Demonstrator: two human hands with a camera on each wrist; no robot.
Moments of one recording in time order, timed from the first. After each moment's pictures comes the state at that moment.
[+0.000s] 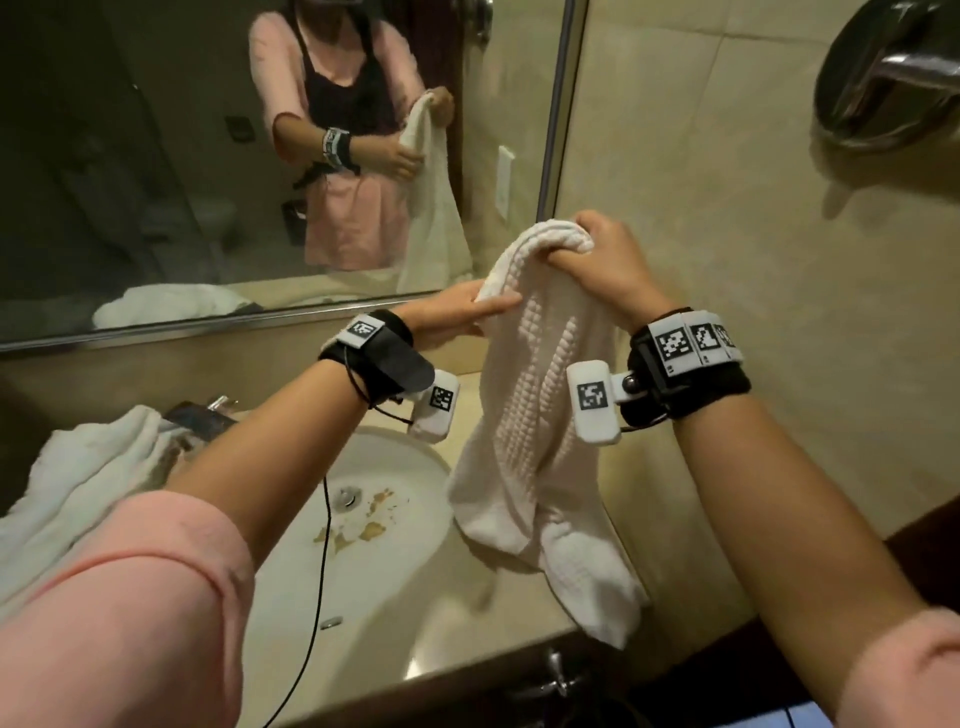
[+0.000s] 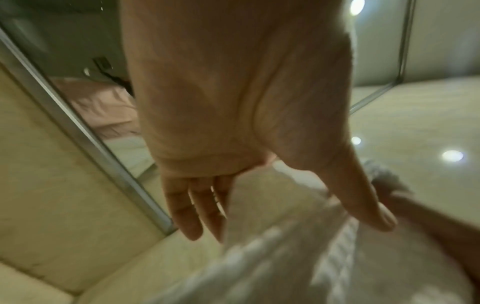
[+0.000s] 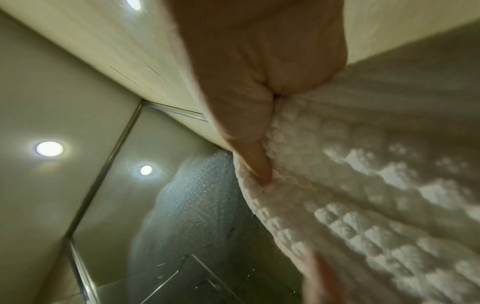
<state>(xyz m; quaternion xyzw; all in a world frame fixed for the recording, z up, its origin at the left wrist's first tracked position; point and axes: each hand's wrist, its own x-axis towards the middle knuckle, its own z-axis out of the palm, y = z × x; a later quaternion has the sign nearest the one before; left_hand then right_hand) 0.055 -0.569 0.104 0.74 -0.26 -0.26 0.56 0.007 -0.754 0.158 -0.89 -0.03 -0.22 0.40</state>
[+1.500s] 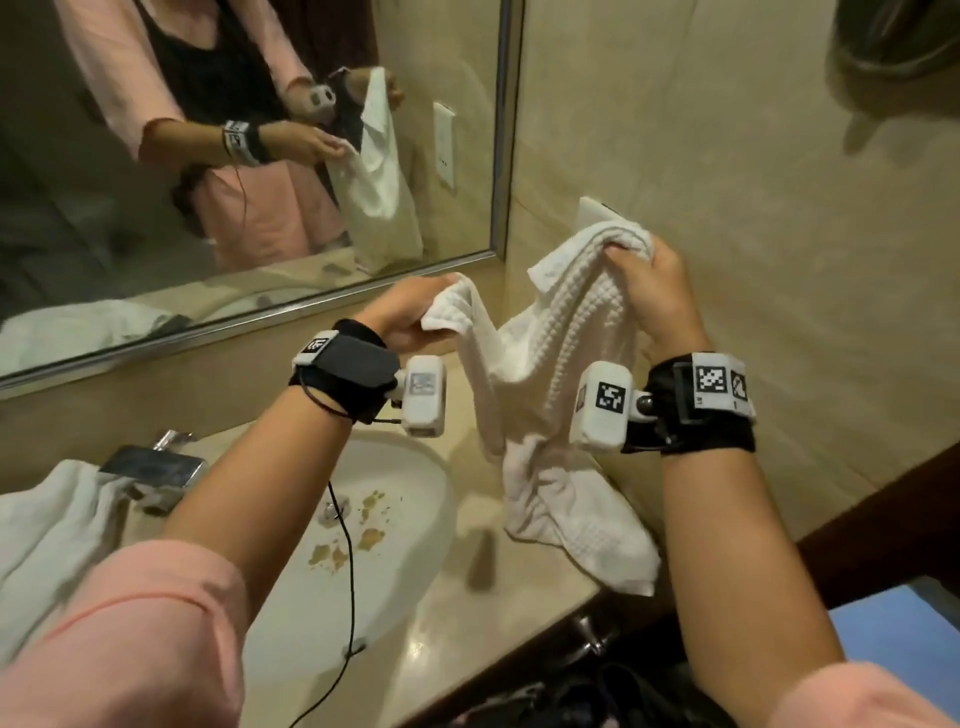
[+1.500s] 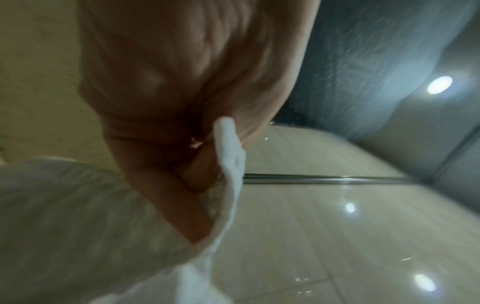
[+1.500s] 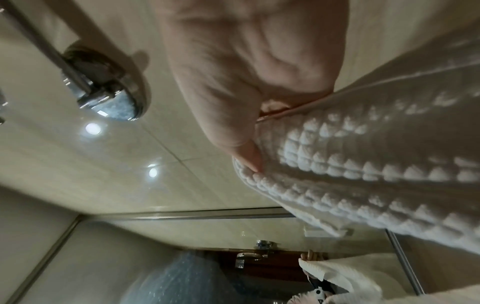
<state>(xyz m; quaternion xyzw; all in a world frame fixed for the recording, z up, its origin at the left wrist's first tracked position) 0.092 -0.545 0.080 0.59 -0.06 -0.33 0.73 -0.027 -0.756 0.112 -0.69 0.18 -0.27 0.65</state>
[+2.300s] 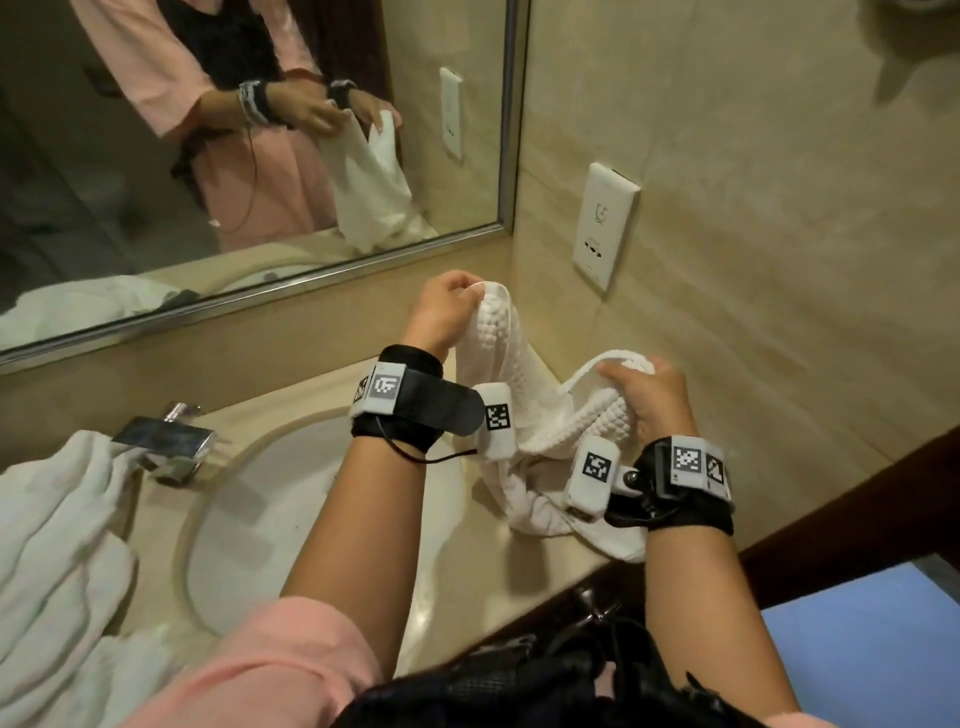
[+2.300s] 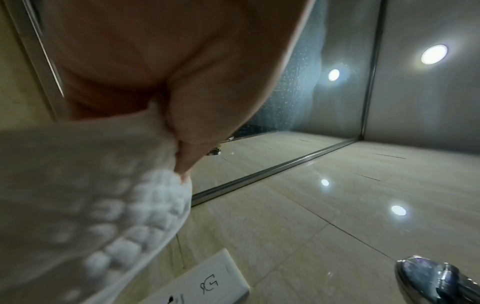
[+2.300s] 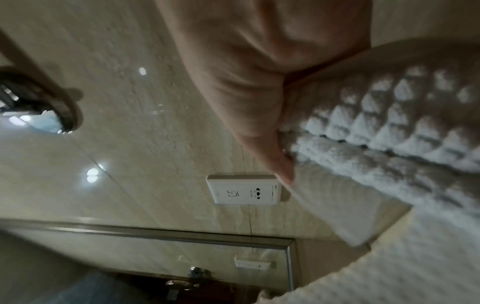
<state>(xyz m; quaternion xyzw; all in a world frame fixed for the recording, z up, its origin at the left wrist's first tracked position) 0.039 -0.567 0.062 0.80 -0.07 -0.13 0.58 -0.089 -0.748 0.005 -0.64 0.40 -0.17 0.64</state>
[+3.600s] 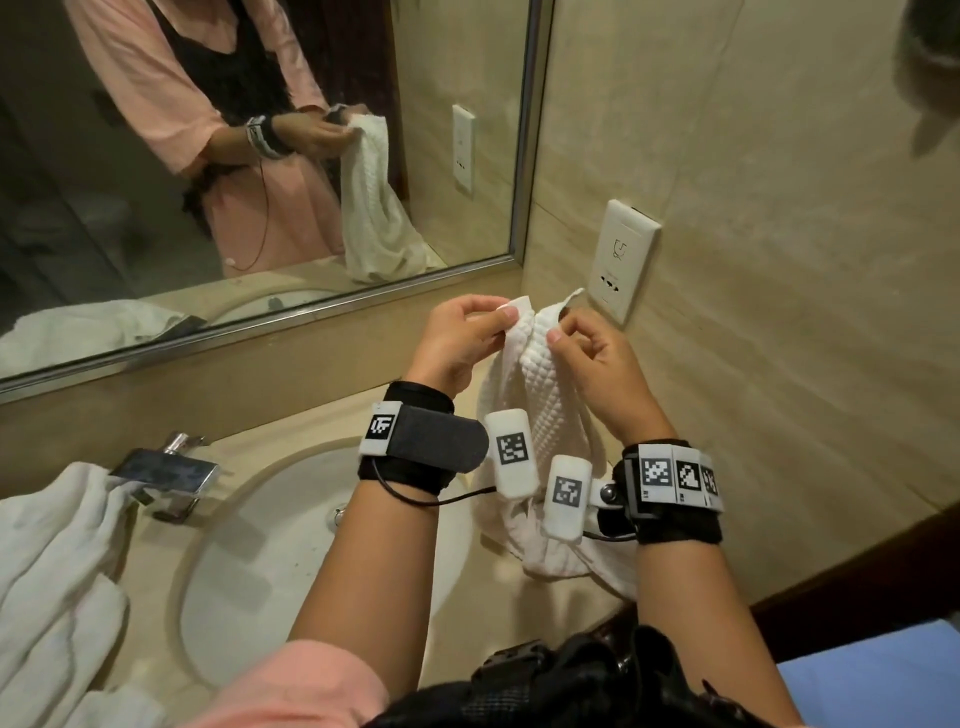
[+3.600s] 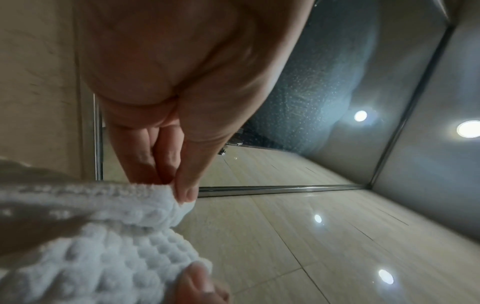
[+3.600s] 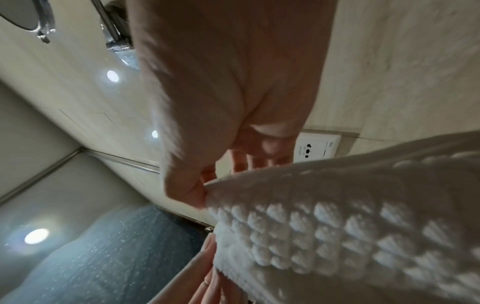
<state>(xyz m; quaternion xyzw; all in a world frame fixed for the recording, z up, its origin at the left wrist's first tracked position) 0.036 -0.558 0.078 0.63 -0.06 -0.19 0.75 -0.049 -0.691 0.058 -0.78 0.05 -0.19 0.59</state>
